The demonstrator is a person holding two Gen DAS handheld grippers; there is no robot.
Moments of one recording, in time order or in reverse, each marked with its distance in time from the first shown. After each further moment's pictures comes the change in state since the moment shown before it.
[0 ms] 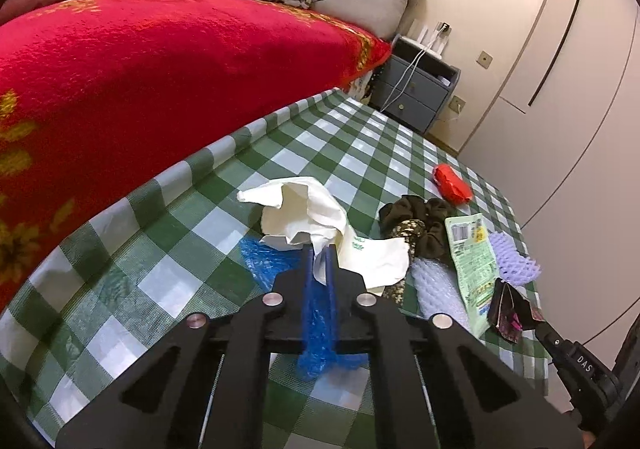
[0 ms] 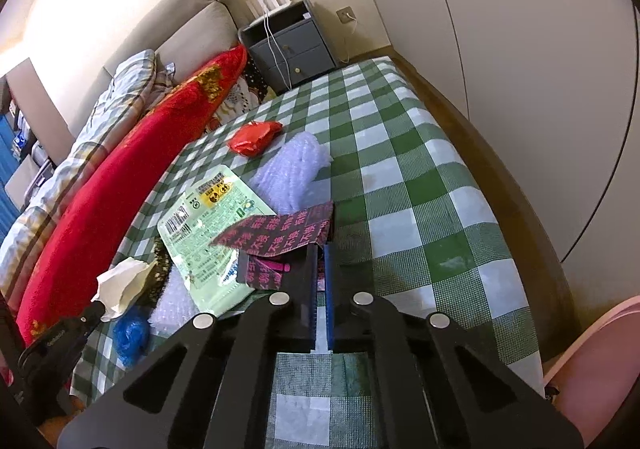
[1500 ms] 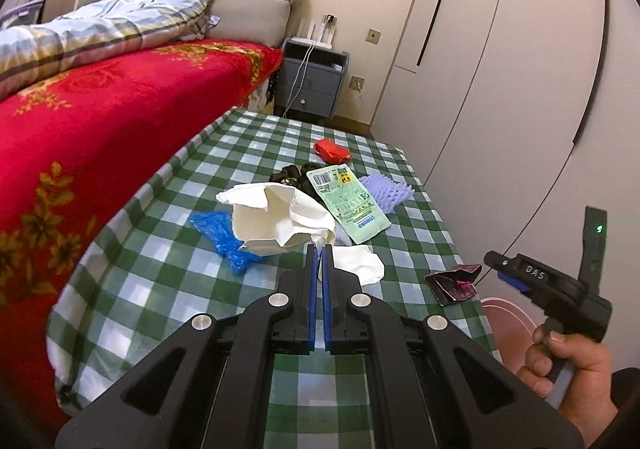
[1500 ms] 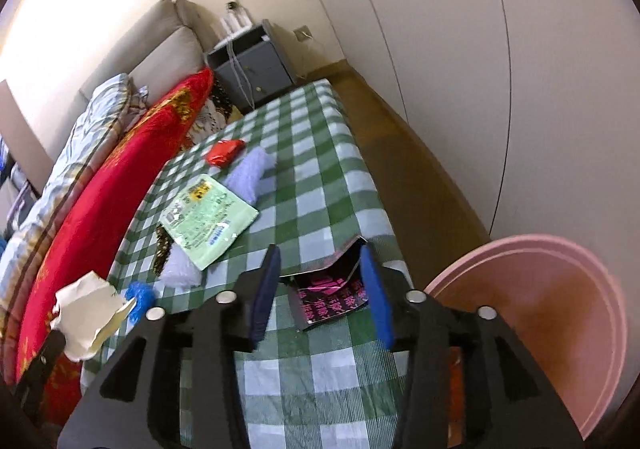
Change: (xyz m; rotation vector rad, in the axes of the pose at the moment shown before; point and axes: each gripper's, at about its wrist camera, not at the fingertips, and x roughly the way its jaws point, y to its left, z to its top) left arm -0.128 -0.040 -0.044 0.295 -0.001 -0.230; right arm -0.099 -0.038 -0.028 0.113 -0.020 -0.128
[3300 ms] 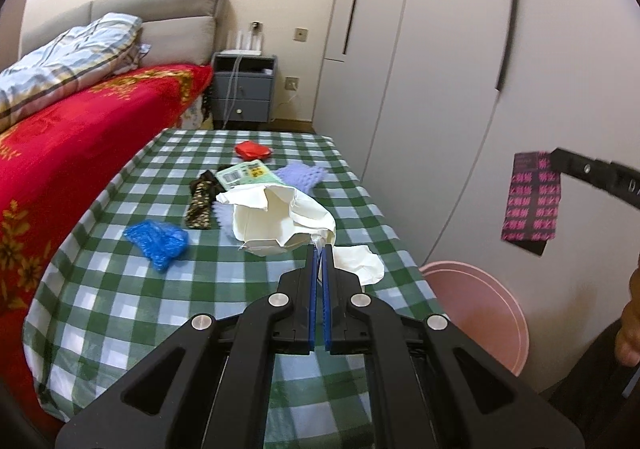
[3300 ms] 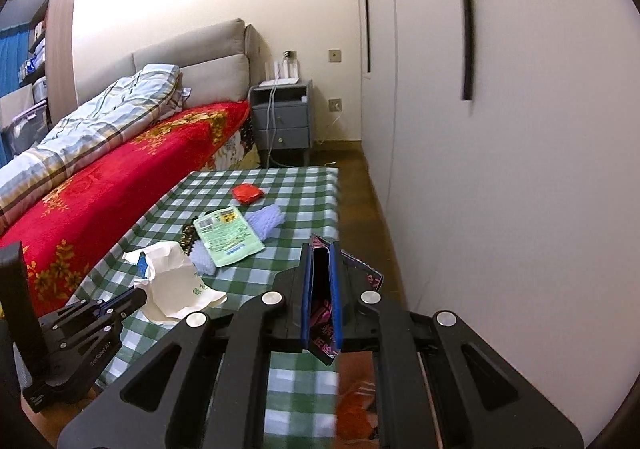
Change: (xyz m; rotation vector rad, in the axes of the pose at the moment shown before) left arm -0.024 -0.080 -0.031 0.207 -0.014 -0.140; right arm -0.198 0.027 0.004 -0.417 -0.254 -0.081
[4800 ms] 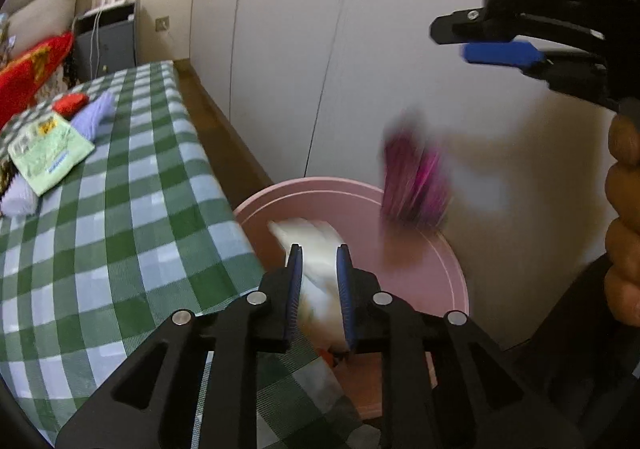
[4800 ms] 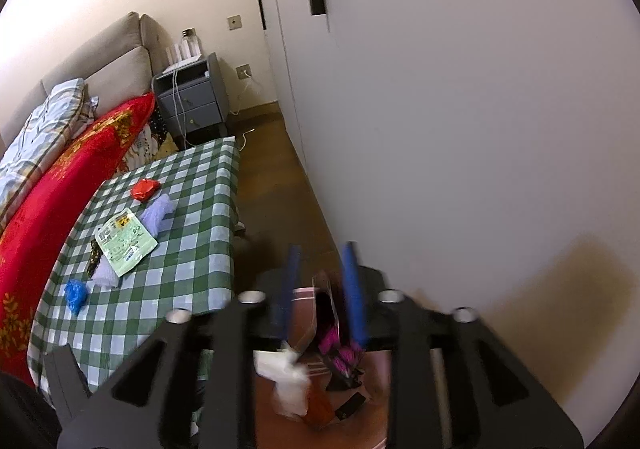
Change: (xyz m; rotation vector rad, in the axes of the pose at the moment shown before) left arm 0.104 -0.152 -0.054 0.179 0.281 -0.314; right arm 0.068 -0.104 -0.018 0.249 0.157 -0.207
